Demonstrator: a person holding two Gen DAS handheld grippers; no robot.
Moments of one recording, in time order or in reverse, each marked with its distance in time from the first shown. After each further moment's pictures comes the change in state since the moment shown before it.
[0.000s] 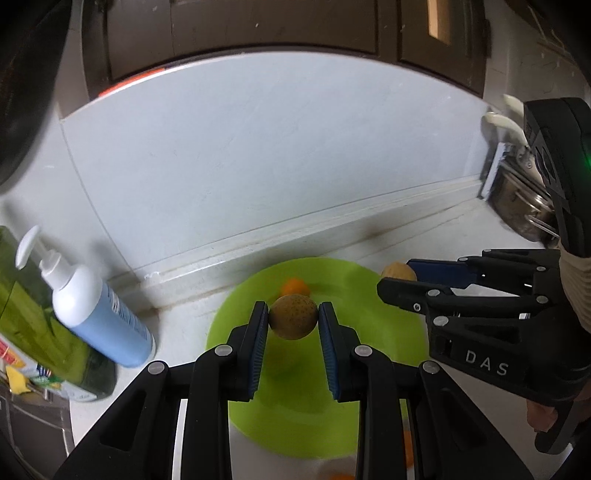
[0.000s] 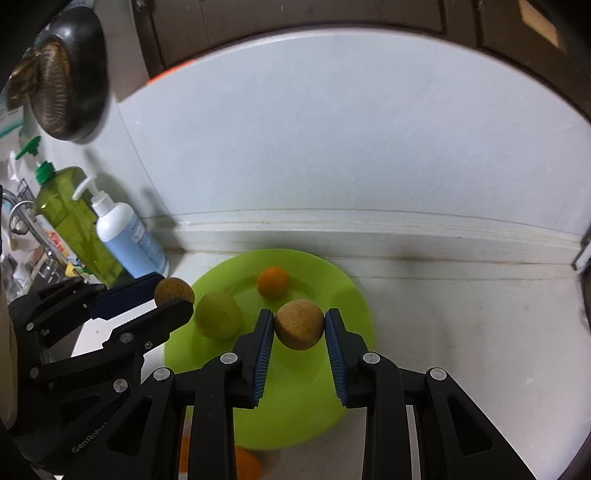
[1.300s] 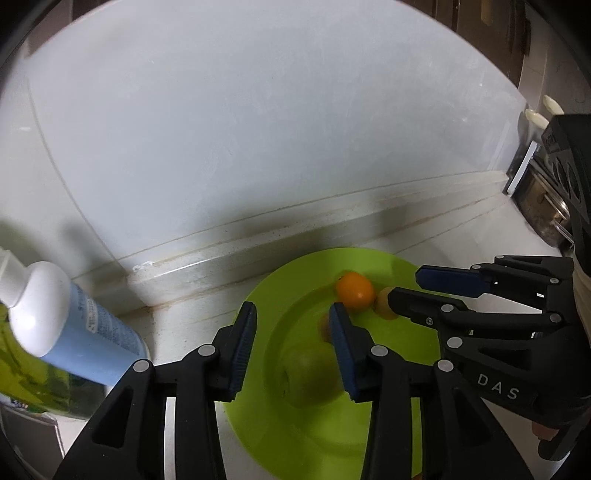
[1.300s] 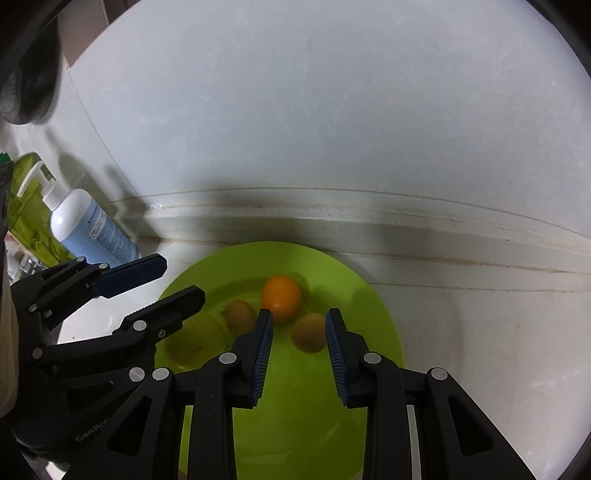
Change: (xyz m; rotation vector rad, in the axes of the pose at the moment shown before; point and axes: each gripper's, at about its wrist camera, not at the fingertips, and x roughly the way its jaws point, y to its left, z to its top) left arm 0.054 0.032 0.010 -0.047 0.104 -0.010; right arm 0.062 -0.003 0.018 -0.016 0.118 -0.006
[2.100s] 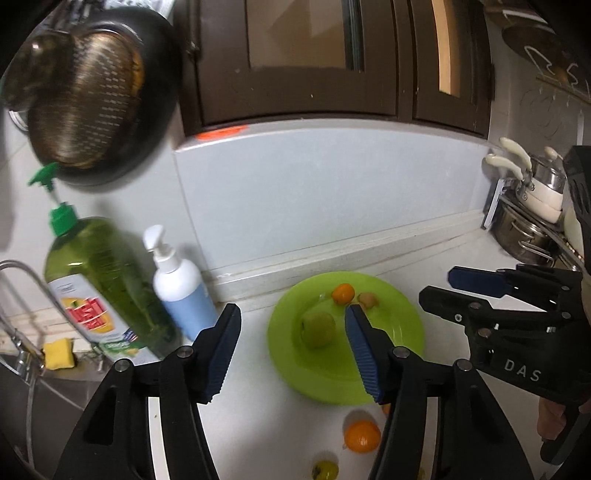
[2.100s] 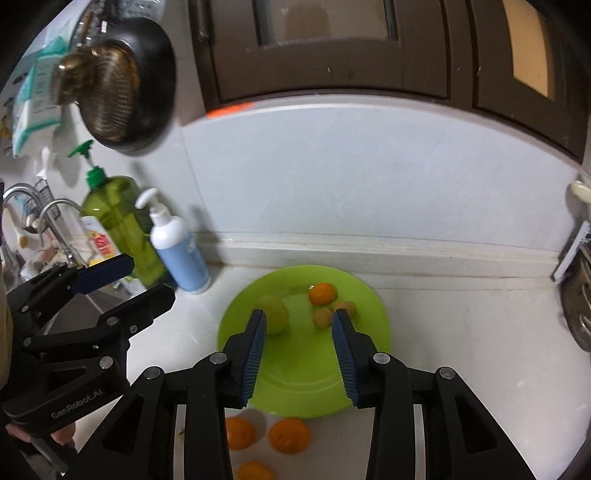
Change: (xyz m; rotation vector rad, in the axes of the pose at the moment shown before) left arm -0.165 -0.007 -0.056 -0.019 -0.238 0.095; right arm -0.137 0.059 -0.058 -0.024 -0.252 -0.030
